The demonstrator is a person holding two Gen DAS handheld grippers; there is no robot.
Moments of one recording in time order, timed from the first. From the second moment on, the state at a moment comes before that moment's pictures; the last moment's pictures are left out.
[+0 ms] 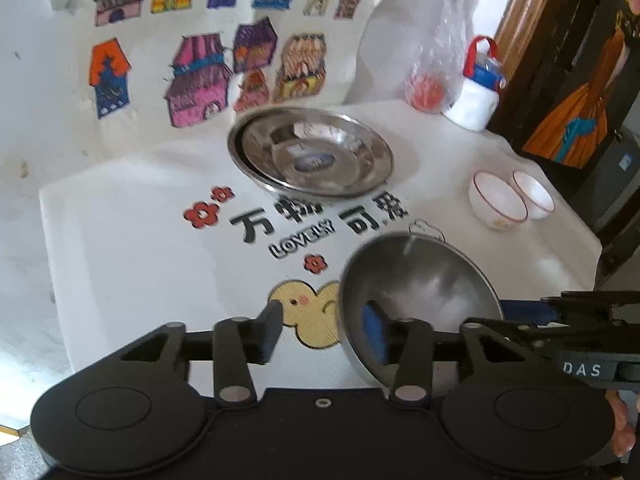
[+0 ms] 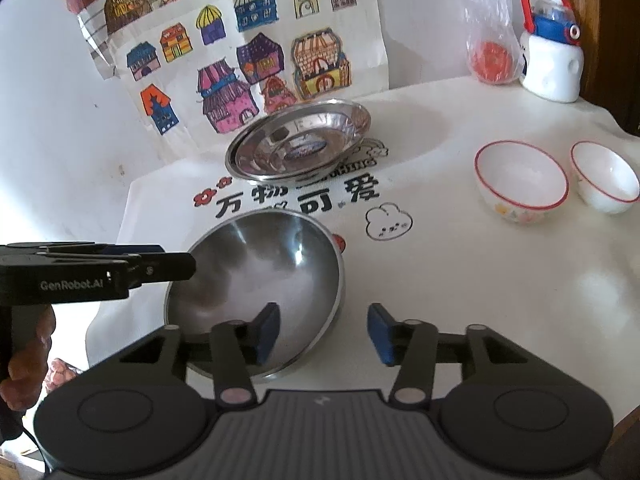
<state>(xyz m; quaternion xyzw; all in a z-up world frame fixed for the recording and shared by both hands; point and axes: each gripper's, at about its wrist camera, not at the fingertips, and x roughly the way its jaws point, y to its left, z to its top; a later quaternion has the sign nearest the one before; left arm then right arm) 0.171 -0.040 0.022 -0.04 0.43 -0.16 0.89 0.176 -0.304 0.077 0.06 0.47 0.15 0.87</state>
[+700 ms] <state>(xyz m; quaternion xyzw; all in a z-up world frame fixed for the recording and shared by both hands) 0.163 -0.047 0.061 -0.03 0.35 -0.18 0.92 0.131 -0.391 0.117 0.11 0.41 0.08 0.90</state>
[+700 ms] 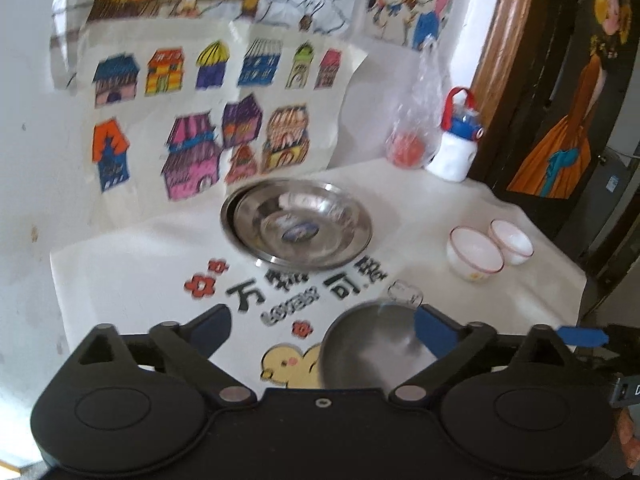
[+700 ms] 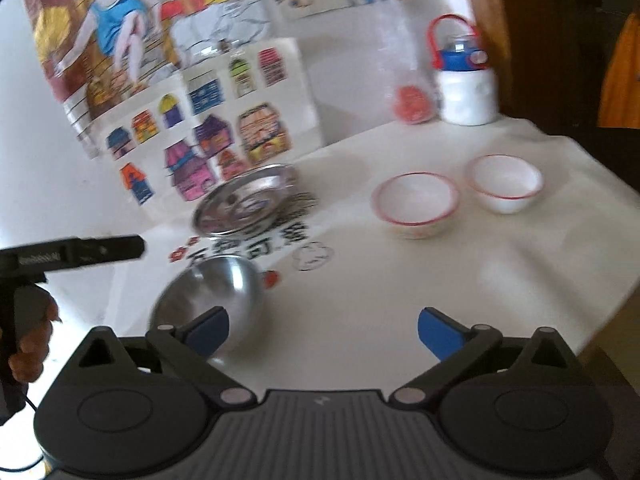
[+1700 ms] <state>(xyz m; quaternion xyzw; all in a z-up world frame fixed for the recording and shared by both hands) 0.238 -0.240 0.035 0.03 0.38 -0.19 0.91 0.178 -0.510 0.063 0.21 0.33 -0.02 0.92</state>
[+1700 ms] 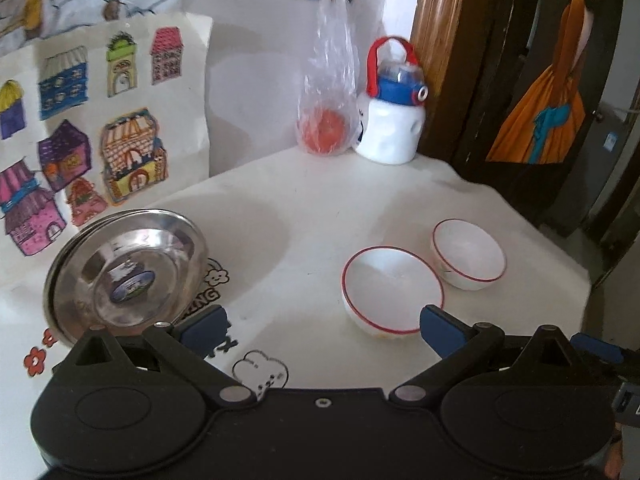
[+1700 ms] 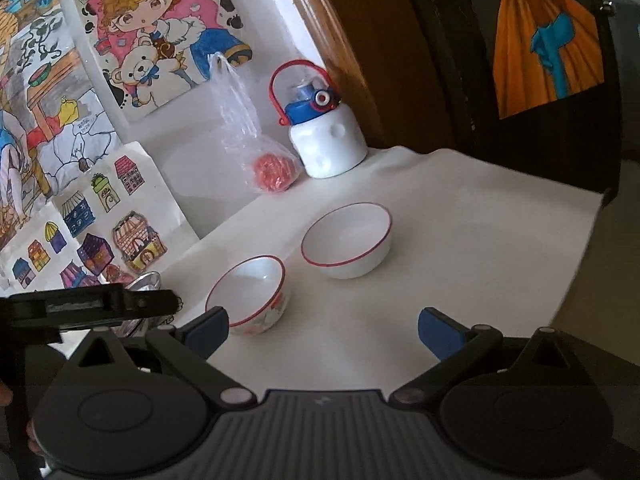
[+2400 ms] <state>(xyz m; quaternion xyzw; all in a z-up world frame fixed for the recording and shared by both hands) 0.298 -0.258 0.004 0.04 0.42 -0.16 0.89 0.229 -0.499 0.034 0.24 0.34 -0.02 0.91</state>
